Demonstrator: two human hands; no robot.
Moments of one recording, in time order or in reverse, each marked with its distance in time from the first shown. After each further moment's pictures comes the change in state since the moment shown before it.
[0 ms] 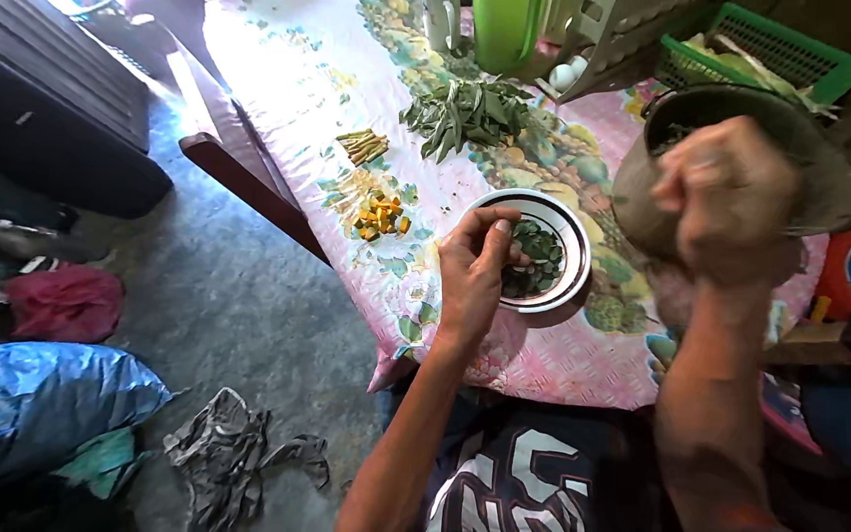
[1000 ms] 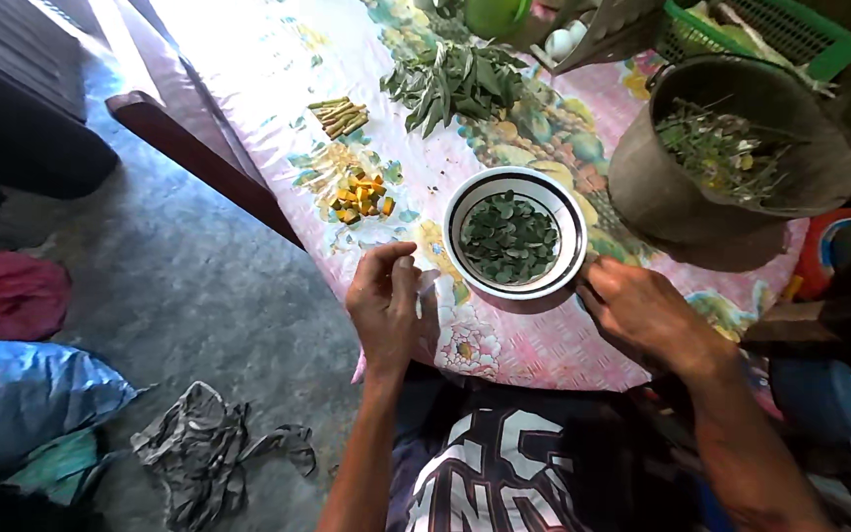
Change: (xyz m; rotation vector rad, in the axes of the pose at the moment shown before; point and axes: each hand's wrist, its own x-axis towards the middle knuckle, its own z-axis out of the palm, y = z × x) left_hand -0.038 -0.026 -0.088 0.570 0.250 0.207; right_hand -0.100 -0.008 0.020 -0.487 -0.739 0.098
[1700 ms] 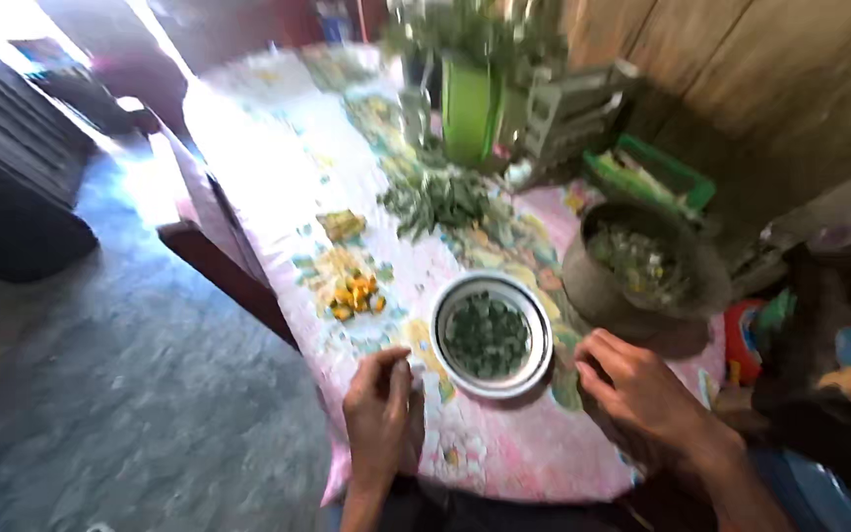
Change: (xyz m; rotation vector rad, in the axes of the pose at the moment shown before) left_hand -0.001 -0.013 0.000 0.018 -0.018 0.006; right_hand -0.002 0.014 -0.033 0.069 0.289 -0.020
